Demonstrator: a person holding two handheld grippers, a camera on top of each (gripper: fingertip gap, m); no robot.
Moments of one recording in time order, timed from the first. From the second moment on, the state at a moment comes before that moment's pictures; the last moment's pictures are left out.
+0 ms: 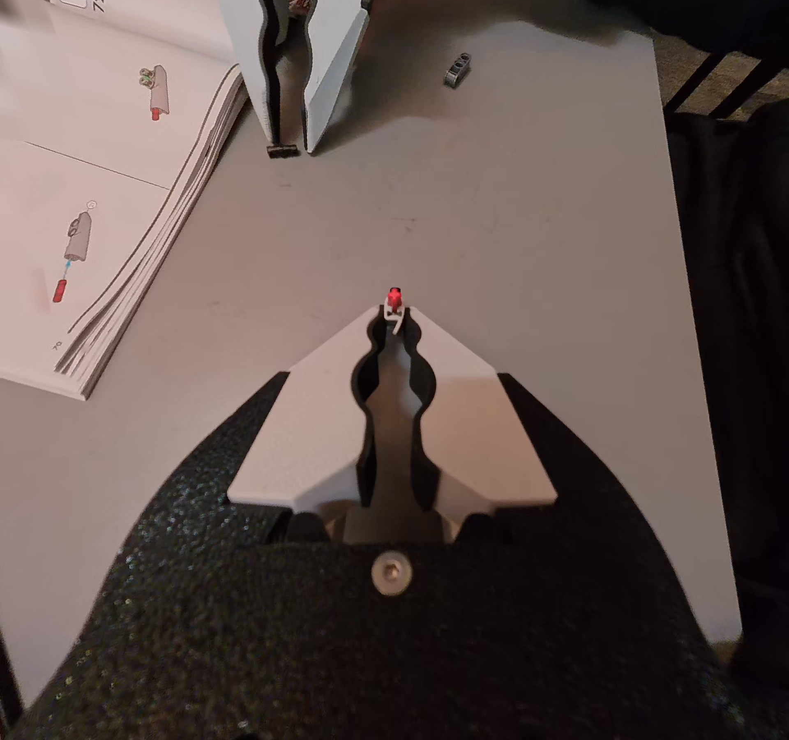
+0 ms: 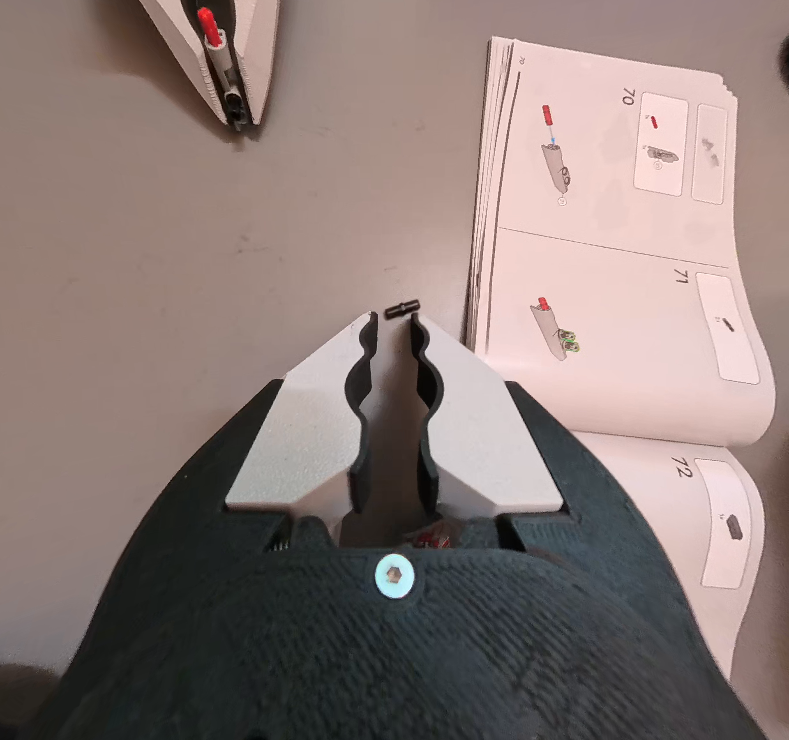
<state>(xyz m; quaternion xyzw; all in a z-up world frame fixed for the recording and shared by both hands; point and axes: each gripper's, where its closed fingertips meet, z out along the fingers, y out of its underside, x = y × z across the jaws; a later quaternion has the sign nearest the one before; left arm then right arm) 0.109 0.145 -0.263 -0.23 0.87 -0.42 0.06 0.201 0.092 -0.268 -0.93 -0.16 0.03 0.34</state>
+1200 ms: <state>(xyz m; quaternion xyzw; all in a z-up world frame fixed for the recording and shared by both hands) 0.107 0.145 -0.263 -0.23 0.87 -0.42 0.05 0.194 0.111 -0.268 -0.91 -0.13 0.00 0.40</state>
